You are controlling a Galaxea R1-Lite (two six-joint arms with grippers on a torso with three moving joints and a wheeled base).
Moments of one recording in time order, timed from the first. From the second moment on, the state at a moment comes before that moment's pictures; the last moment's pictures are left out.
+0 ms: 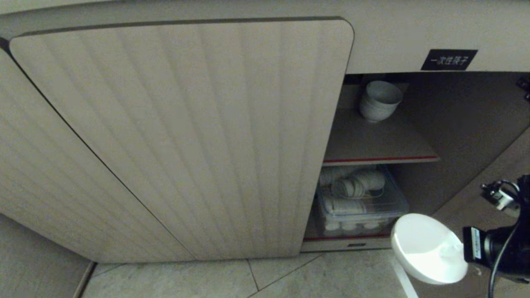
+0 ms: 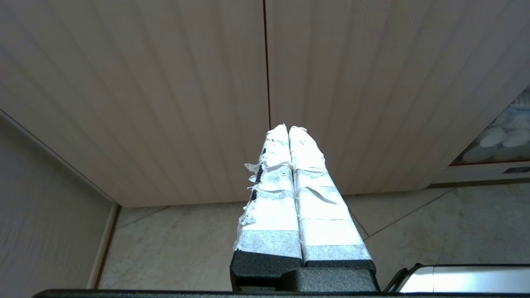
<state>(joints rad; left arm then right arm) 0.00 0.00 0.00 0.00 -0.01 0.02 0.10 1.33 -0.63 0.17 0.17 0.43</state>
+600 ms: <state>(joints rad) 0.00 0.00 0.00 0.00 -0.01 0.02 0.11 1.46 -0.78 0.18 0.08 0.58</state>
